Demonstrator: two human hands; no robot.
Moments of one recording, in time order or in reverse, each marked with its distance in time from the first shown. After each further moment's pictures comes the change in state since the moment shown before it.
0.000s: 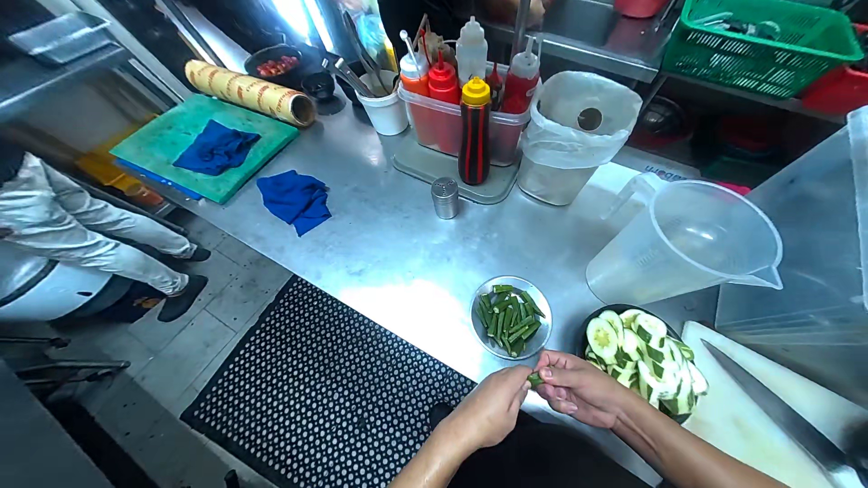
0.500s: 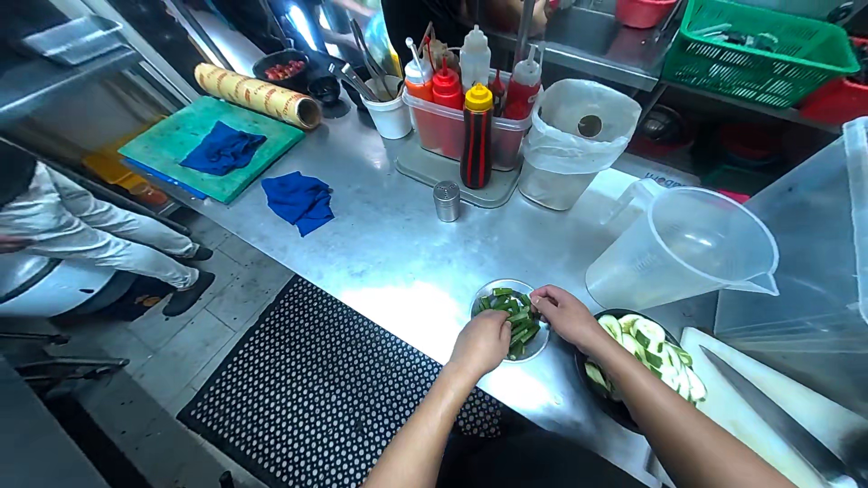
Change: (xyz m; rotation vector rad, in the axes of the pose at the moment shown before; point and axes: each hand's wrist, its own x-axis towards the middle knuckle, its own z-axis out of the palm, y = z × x) left_hand 0.066 -0.019 -0.047 0.232 0.256 -0.317; right_hand 0.061 -0.074 -0.013 -1.052 0.722 -0.074
